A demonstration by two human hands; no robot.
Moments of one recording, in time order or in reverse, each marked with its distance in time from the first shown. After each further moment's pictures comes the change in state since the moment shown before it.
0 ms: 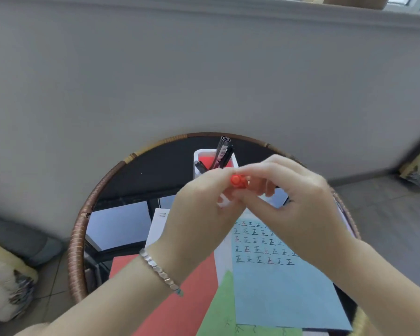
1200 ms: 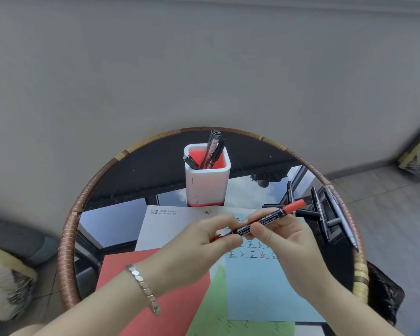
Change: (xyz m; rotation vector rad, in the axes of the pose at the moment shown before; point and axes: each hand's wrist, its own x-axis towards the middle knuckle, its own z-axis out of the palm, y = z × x) left_hand -0.037 -0.020 0.014 -0.339 -0.602 -0.496; right_hand -0.071 0.034 0.022 0.989 0.033 0.749
